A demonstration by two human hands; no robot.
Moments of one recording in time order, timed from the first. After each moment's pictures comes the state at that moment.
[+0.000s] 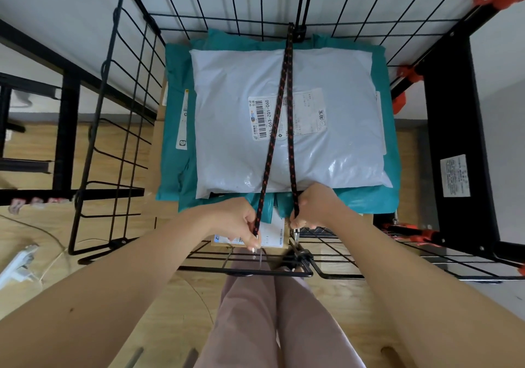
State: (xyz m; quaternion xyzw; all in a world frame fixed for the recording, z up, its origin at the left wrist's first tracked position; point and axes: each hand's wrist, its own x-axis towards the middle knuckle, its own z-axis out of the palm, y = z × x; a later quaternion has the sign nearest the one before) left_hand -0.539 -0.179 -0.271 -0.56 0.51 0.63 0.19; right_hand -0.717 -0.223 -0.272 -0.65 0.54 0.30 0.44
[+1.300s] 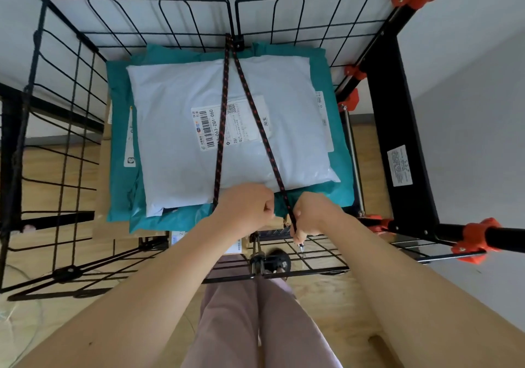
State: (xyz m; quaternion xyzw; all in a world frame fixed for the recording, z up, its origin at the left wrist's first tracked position) left_hand -0.644 -0.210 -0.263 -0.57 0.72 0.38 0.10; right_hand -0.794 -0.224 -0.277 -0.62 0.57 0.34 0.43
